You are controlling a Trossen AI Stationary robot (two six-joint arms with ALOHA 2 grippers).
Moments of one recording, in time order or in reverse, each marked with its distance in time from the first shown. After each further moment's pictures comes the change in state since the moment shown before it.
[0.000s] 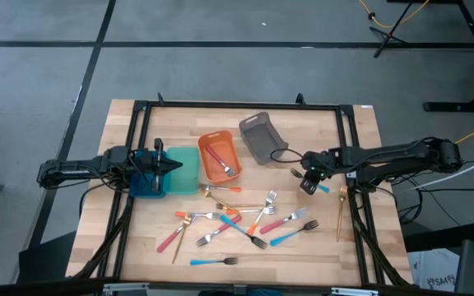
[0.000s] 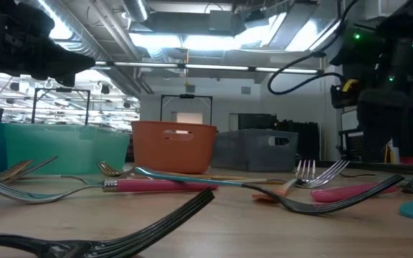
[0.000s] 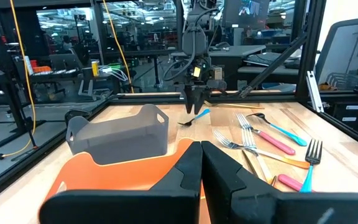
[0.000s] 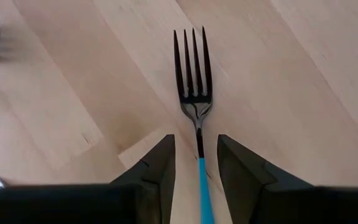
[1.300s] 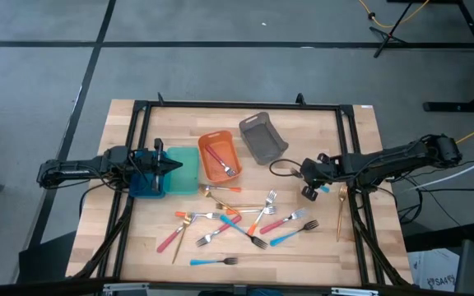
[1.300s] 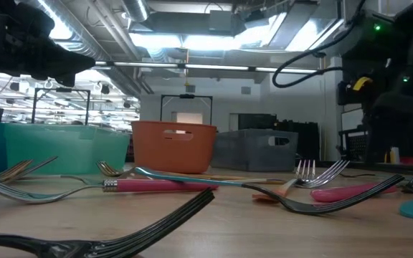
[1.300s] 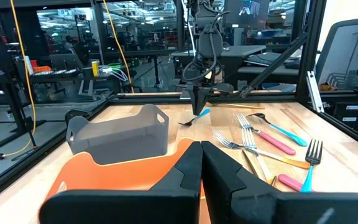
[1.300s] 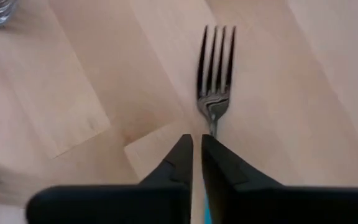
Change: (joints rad) left arm 0.000 0.000 0.000 0.000 -0.001 0.000; right arm 0.156 0.000 -0.021 0.029 0.130 -0.003
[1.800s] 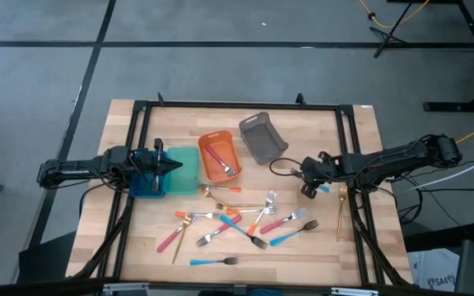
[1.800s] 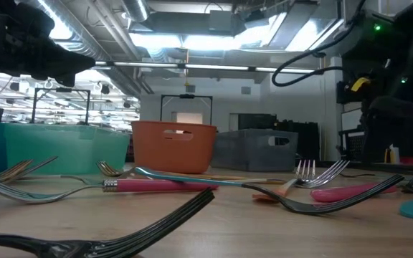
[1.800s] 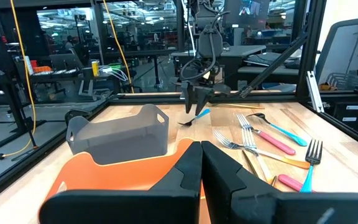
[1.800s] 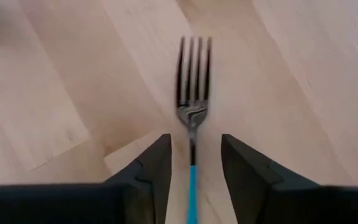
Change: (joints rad) left arm 0.000 0.000 0.000 0.000 0.000 0.000; right arm 0.000 0.000 -0.002 -0.001 0.073 0.000
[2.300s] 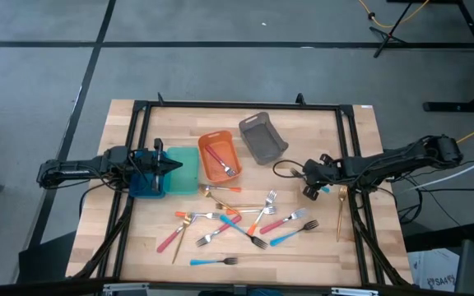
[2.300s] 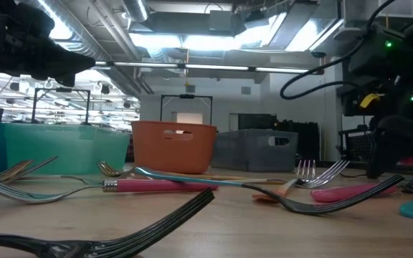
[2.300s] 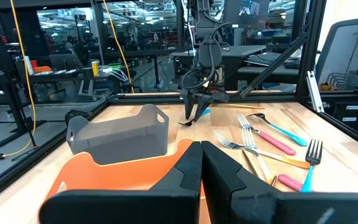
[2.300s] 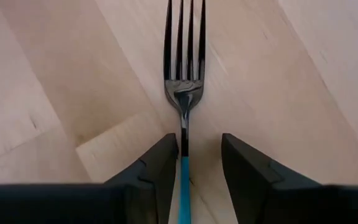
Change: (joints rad) left arm 0.000 0.000 0.000 0.000 0.000 0.000; right arm 0.000 -0.002 -0.130 0.134 -0.013 0.000
